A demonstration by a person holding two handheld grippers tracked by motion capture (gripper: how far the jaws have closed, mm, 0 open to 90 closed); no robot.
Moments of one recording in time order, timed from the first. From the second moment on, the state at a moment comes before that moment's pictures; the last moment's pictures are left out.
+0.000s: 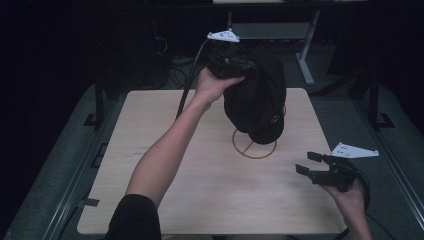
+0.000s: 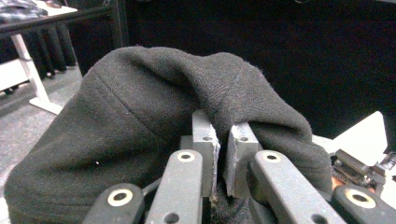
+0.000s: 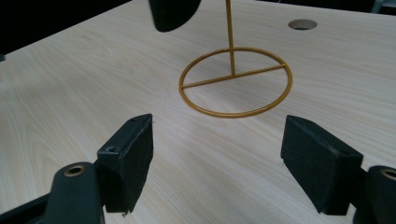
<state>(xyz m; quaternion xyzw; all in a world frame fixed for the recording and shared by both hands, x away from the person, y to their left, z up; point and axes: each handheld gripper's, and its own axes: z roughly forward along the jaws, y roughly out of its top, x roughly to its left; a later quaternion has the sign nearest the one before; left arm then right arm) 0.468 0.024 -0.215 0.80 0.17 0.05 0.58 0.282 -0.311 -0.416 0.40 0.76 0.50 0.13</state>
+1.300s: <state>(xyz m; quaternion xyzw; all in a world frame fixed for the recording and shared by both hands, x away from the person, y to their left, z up) 0.470 -0.009 -0.233 0.85 0.20 0.04 0.49 0.279 -0.307 -0.425 0.40 0.77 0.48 0.13</state>
